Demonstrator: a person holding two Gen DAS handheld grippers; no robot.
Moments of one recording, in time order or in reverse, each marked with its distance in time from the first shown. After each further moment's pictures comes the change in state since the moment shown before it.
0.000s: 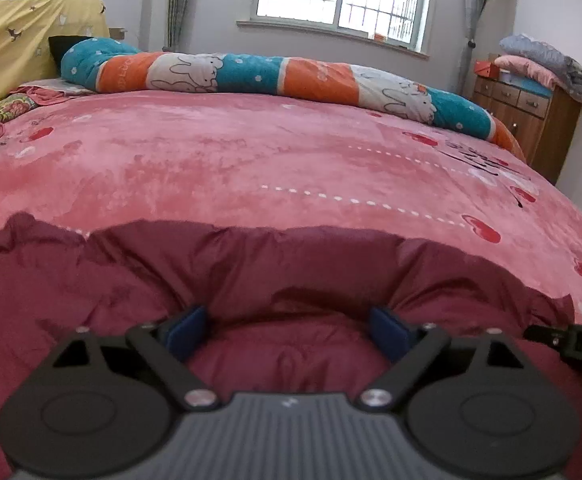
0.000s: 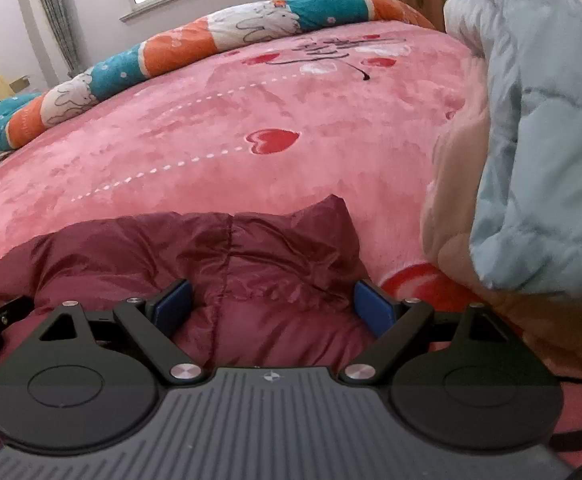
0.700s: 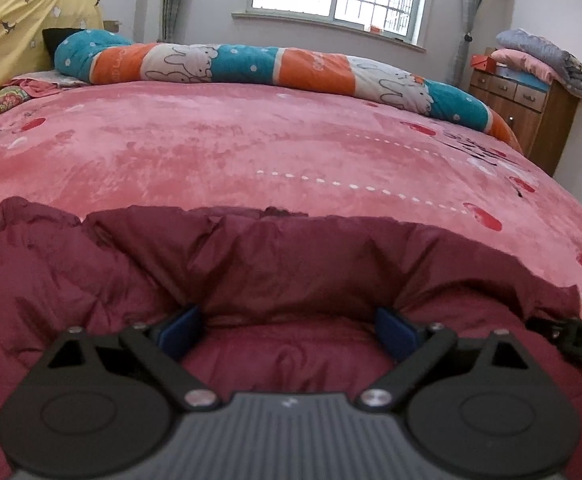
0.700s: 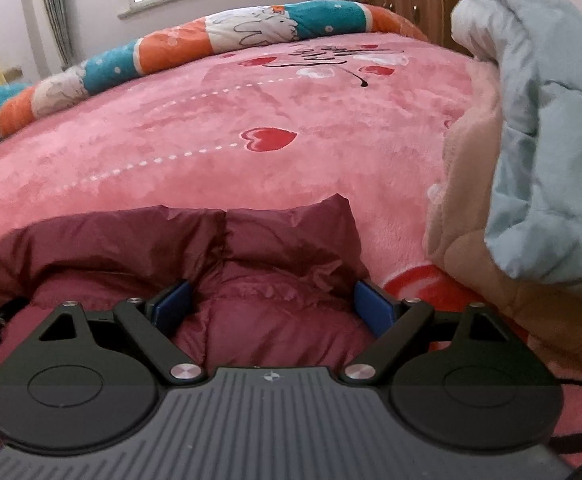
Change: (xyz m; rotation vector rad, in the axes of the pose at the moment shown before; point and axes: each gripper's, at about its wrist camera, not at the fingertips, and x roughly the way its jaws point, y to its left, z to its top) left arm 0.008 0.000 0.005 0.002 0.038 -0.025; right arm -0.001 0.000 -0.003 -0.031 -0.032 -0.028
